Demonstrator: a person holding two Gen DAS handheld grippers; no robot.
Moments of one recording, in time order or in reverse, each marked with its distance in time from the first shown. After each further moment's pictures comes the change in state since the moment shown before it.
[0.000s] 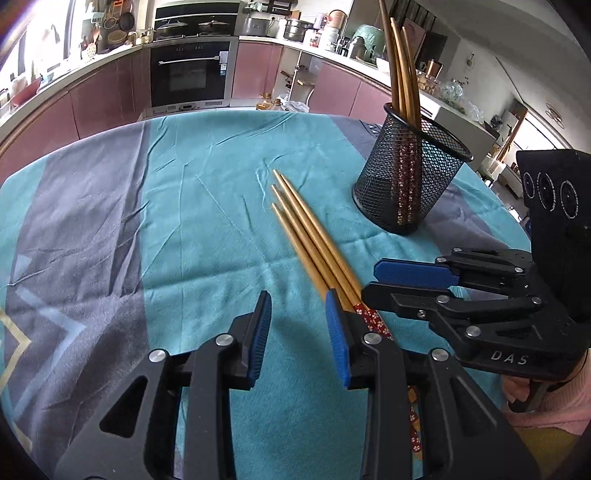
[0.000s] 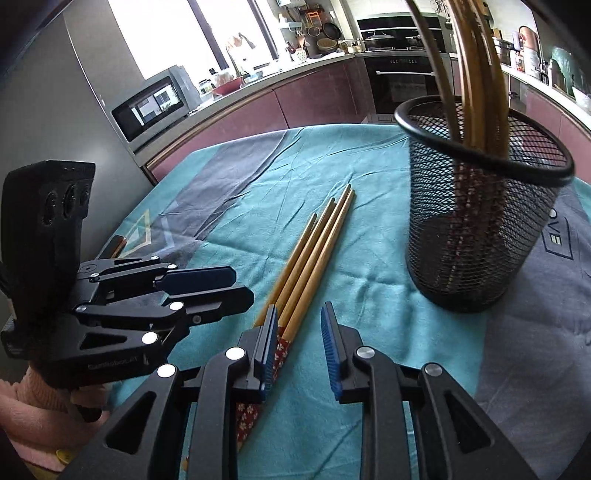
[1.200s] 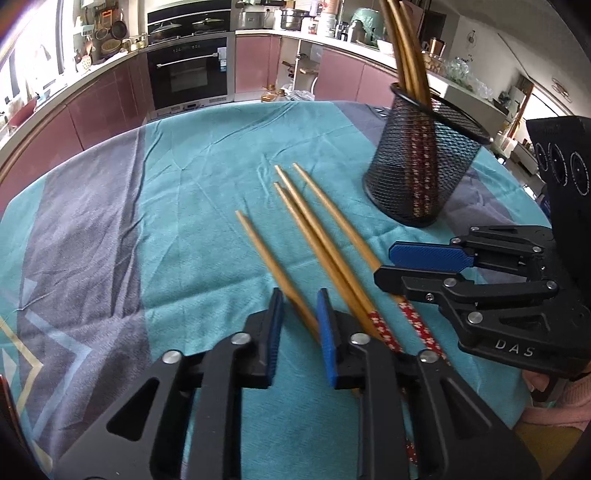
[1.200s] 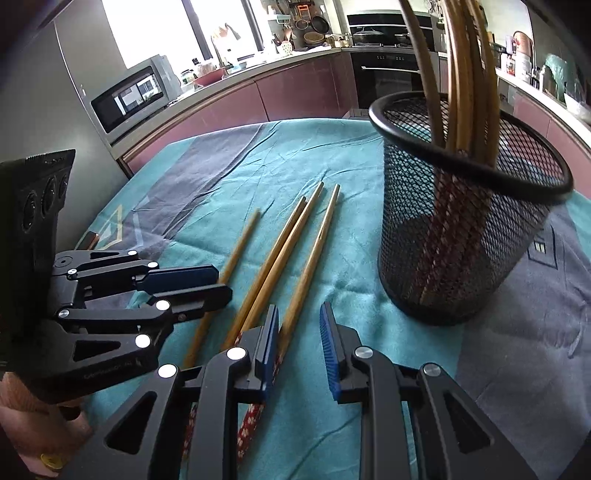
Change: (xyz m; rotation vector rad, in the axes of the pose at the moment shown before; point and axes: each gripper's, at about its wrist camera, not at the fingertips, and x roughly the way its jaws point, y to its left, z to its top) left arm 0.021 -0.008 0.011 0.062 0.050 0.081; right arm 0.010 -0.008 0.009 -0.015 0.032 -0.101
